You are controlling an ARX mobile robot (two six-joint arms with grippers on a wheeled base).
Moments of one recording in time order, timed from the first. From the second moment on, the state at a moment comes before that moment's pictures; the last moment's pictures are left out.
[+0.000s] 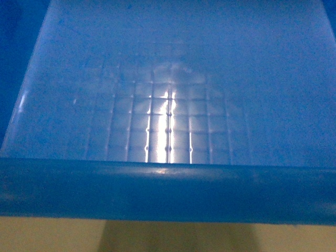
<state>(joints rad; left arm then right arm) -0.55 0.73 0.27 0.62 -0.61 0.09 0.44 0.85 0.38 0.45 0.57 0.00</state>
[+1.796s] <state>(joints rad) -0.55 0.73 0.27 0.61 -0.61 0.09 0.44 0.85 0.38 0.45 0.57 0.00</state>
